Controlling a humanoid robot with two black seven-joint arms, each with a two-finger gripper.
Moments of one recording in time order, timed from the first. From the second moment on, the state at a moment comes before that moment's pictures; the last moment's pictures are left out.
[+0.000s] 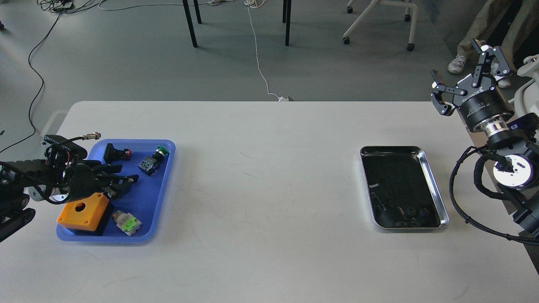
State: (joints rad) left arm -0.69 0.77 -0.31 -0.89 1.91 -0.11 -0.44; right arm 0.72 -0.52 0.64 0.67 0.02 0.49 0.49
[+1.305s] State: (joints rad) left arm -0.95 0.58 -0.61 -0.82 -0.02 -0.29 -0.36; right arm 0.97 -0.72 0.49 0.75 -0.31 0.49 0.49
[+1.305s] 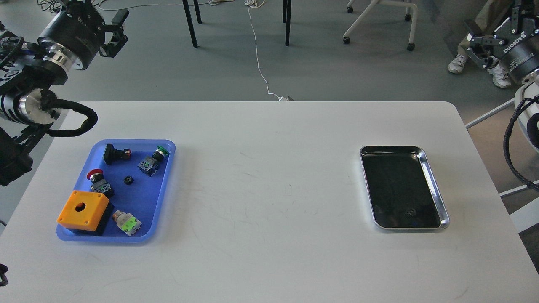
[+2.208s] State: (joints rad) left arm -0.90 0.59 -0.63 -0.81 -0.19 -0.37 -0.36; right arm 1.47 -0.72 -0.45 1.10 -1.35 0.49 0.49
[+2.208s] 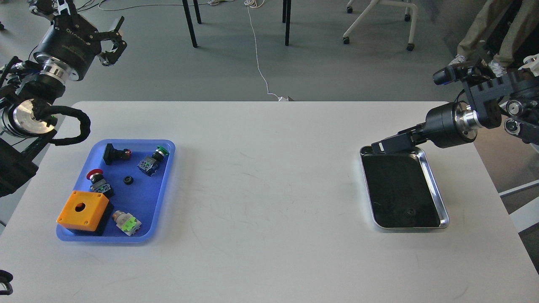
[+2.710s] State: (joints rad) left arm -0.88 0.58 -0.64 -0.81 -0.19 -0.37 -0.36; right arm 1.41 -0.64 -0.64 1.05 -1.54 0.49 0.49
